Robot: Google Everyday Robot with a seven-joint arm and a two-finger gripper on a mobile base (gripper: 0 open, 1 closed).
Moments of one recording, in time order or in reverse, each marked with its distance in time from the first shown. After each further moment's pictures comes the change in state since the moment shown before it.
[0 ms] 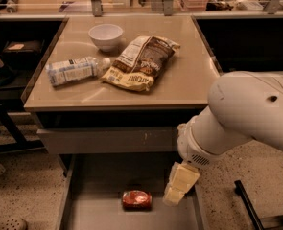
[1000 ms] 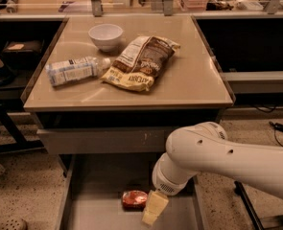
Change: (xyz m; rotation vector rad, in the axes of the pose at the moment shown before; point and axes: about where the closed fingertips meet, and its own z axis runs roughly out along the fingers) arm 0.014 0.027 0.153 -0.115 0.045 0.069
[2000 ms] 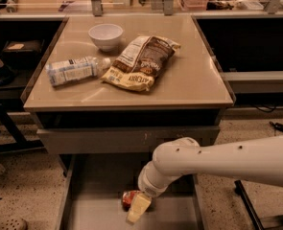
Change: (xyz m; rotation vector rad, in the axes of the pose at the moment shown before) arm -0.019 -0.018 0.099 -0.061 -0.088 0.008
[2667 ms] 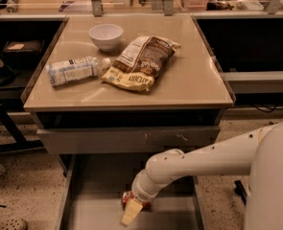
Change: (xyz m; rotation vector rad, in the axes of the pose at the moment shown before) arm -0.001 -0.014 0.085 -0.043 -0.038 0.000
